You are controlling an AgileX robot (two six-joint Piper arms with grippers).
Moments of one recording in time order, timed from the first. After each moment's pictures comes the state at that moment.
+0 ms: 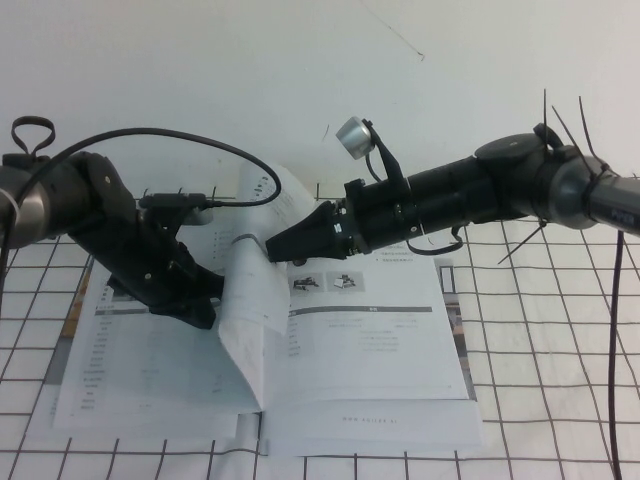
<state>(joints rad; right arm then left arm) 0.36 2.36 -1.77 1.47 1.23 -1.21 -0.16 2.03 -1.36 -0.42 0.82 0.38</state>
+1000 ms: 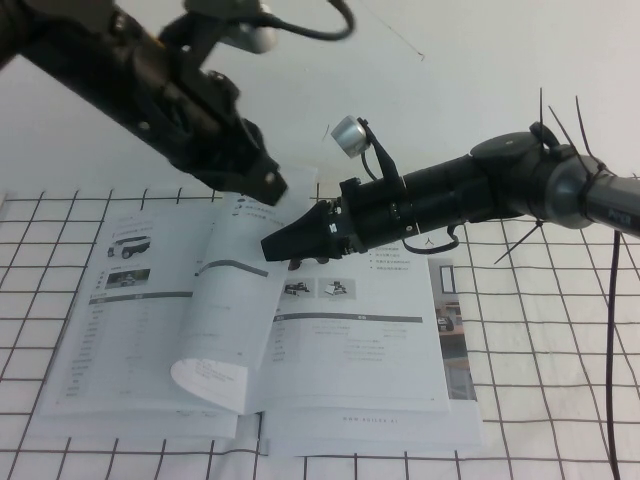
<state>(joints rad) 0.37 2.36 -1.79 1.46 1.23 -1.21 -0.31 1.71 -1.71 -0.48 1.25 0.54</state>
